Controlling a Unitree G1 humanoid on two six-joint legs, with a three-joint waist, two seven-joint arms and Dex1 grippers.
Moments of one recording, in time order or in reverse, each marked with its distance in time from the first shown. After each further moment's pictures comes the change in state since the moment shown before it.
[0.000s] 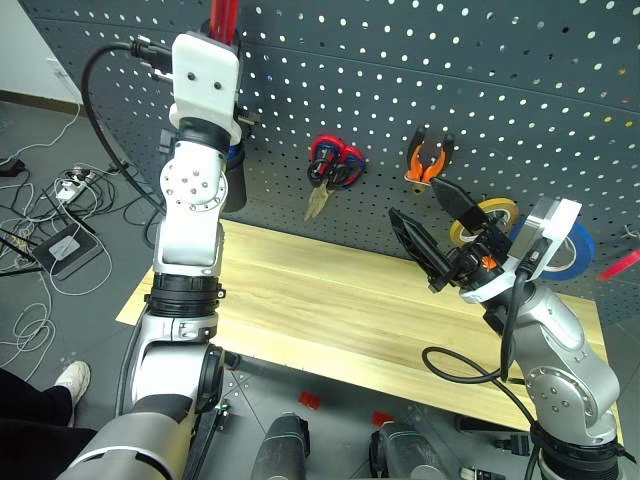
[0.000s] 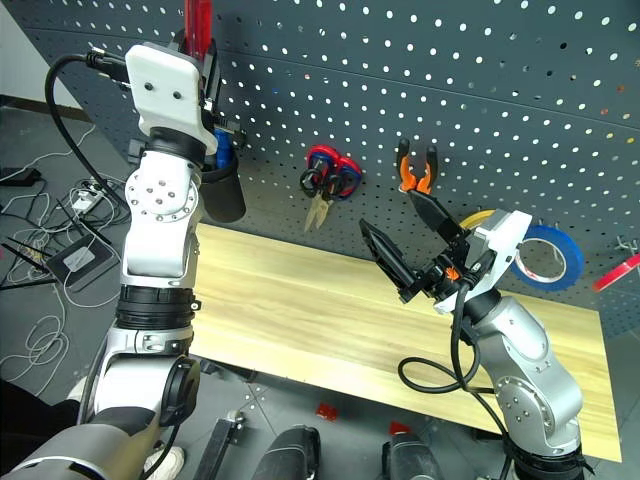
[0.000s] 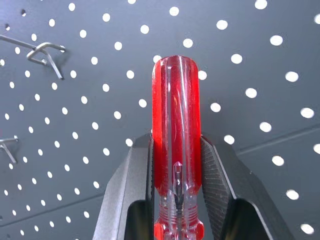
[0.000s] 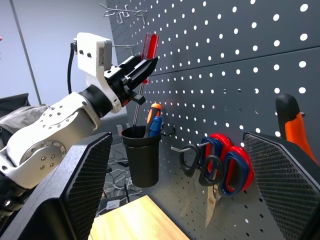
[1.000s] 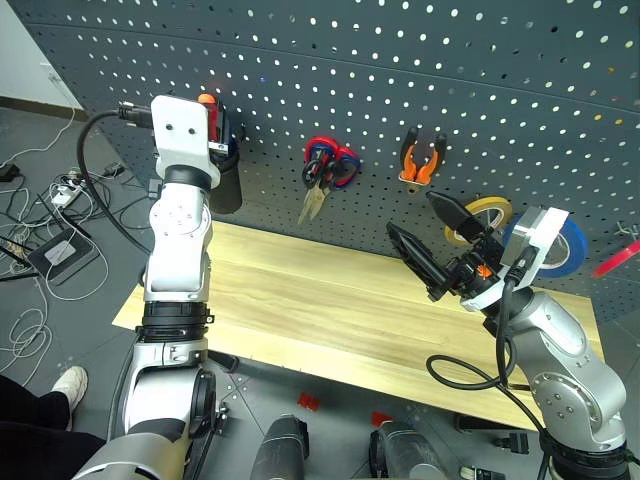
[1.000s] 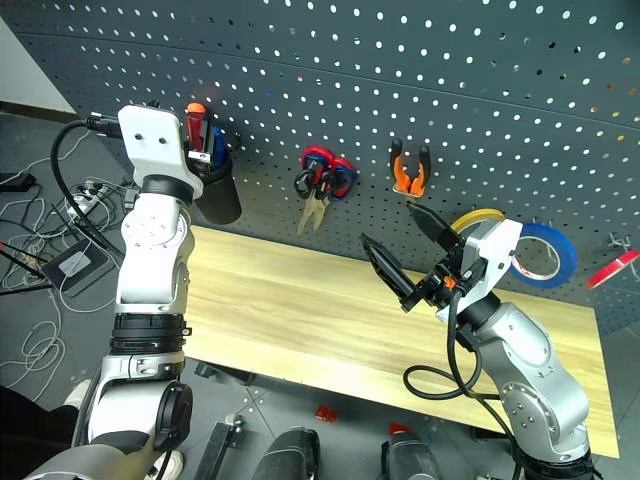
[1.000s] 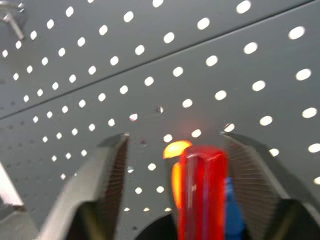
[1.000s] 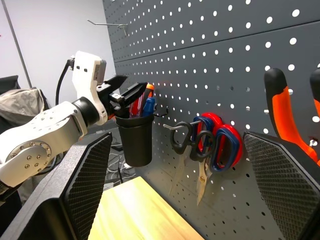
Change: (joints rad) left arm 0.158 0.006 0.069 -0.008 -0.071 0.120 0.034; right arm 0.038 -0.057 0.014 -0.003 -0.010 0.010 -0.002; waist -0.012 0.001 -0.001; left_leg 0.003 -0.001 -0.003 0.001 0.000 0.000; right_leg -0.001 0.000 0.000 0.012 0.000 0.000
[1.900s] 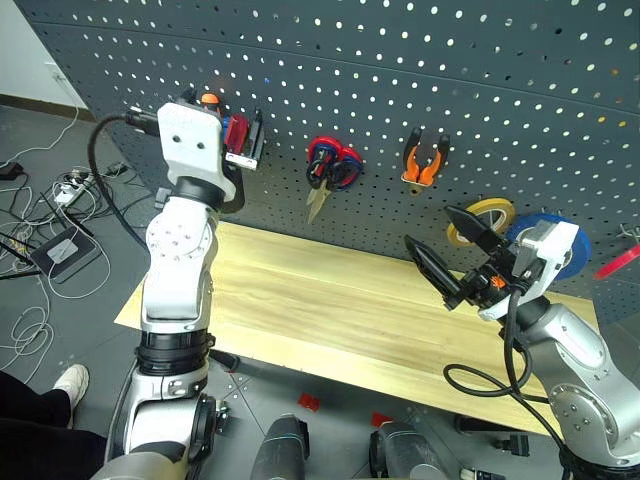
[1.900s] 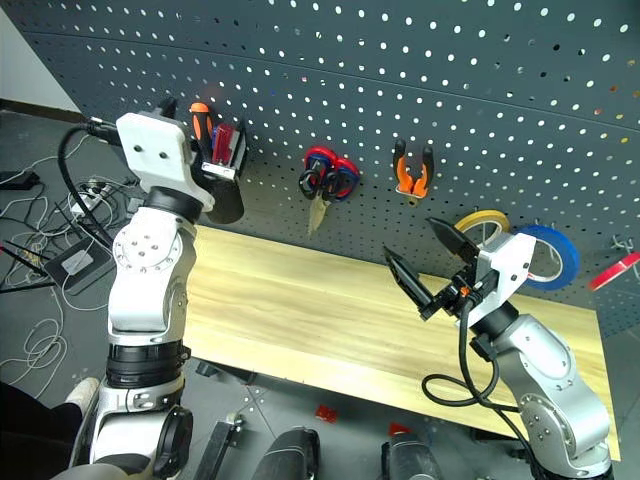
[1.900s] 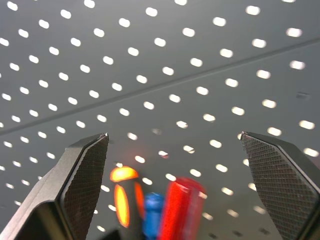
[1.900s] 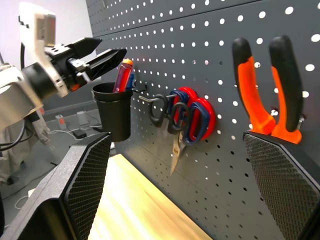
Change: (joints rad) left arm 0.179 -0.037 -0.049 -0.386 -0.118 0.143 -0.162; right arm 0.124 -0.061 -0.078 -0.031 -0.032 -0.004 0.014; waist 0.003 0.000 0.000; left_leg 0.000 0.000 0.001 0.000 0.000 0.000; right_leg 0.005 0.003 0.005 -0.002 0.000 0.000
